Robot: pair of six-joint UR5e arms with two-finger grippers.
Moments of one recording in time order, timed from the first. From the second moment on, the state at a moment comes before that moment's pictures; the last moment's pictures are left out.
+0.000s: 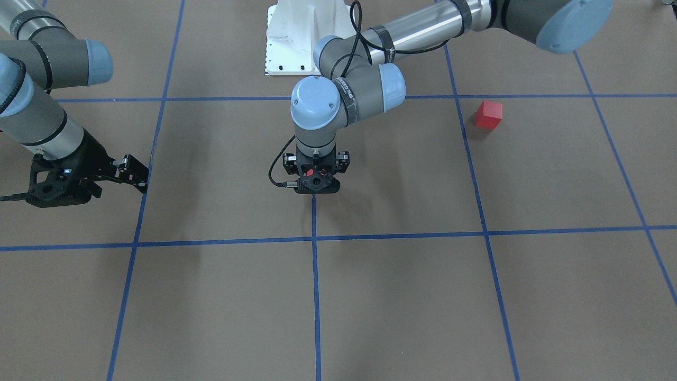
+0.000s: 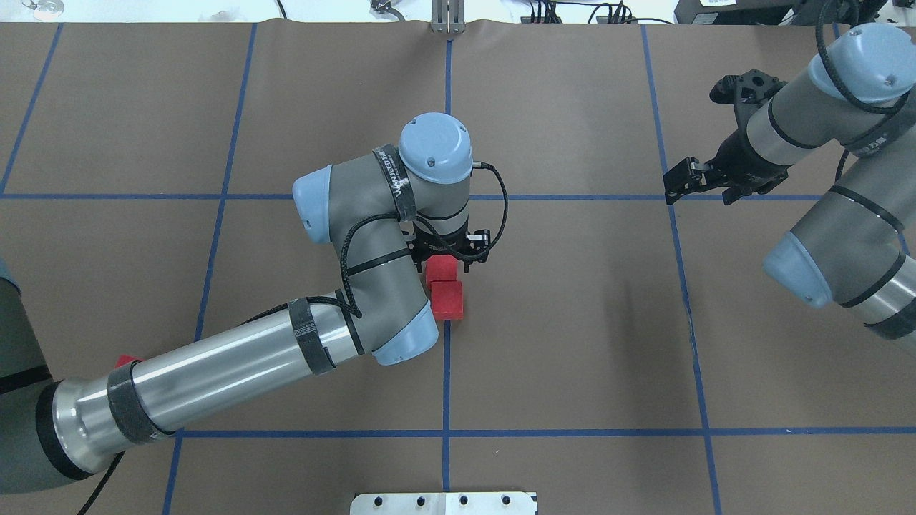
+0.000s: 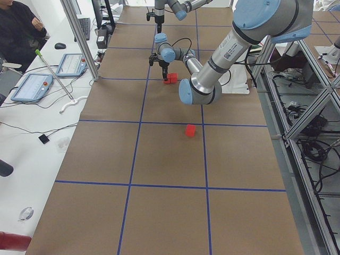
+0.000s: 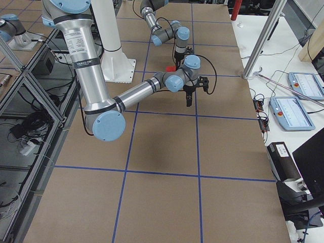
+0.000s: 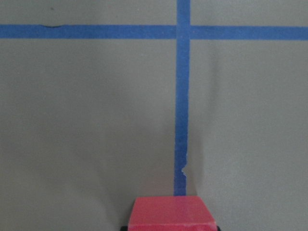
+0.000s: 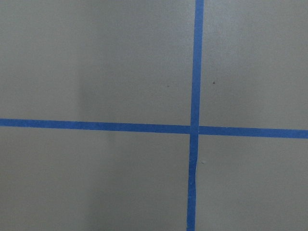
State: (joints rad) left arm -0.53 -2.54 -1.25 -1.63 -2.01 -1.17; right arm 0.93 -1.29 1.76 -1.40 2.18 0.84
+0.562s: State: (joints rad) left arm -0.55 -2.47 -1.38 -1.63 -2.01 -1.15; right arm 0.93 -1.29 1.76 -1.40 2.18 0.84
